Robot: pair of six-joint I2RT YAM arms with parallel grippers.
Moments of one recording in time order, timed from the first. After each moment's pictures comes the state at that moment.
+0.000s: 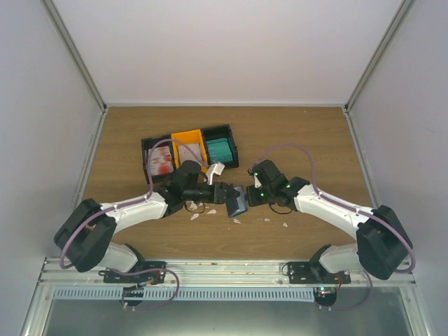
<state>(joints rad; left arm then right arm) -0.67 1.38 0.64 0.24 0.61 -0.76 0.70 1.35 0.80 -0.46 -0.07 0.45</state>
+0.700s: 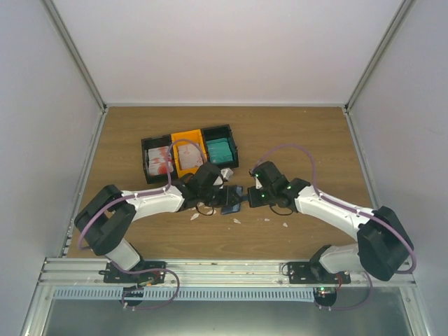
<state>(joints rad) -0.78 1.58 0.82 0.01 0.43 -0.77 0.70 1.33 0.78 -0.45 -0.07 0.46</state>
